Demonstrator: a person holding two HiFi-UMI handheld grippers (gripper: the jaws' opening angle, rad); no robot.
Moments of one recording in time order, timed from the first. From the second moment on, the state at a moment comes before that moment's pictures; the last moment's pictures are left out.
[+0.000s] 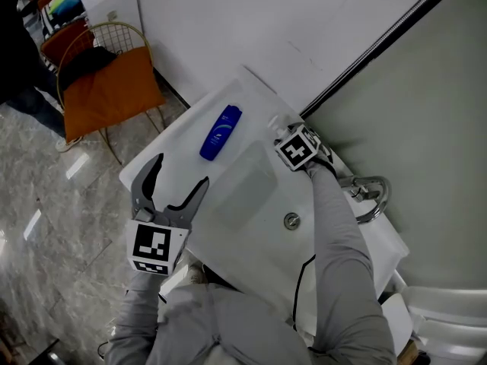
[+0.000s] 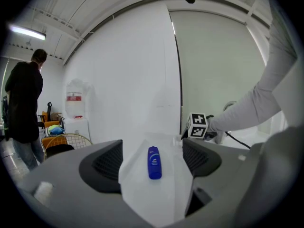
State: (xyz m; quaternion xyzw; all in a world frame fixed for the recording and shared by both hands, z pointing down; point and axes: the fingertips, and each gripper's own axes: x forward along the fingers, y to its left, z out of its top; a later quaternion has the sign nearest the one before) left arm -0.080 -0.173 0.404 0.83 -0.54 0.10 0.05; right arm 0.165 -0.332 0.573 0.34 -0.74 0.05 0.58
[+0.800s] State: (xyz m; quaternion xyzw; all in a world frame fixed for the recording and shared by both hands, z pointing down) left arm -0.085 -0.171 0.415 0.83 -0.55 0.11 0.06; right arm 0.154 -0.336 0.574 0.27 -0.74 0.05 0.62
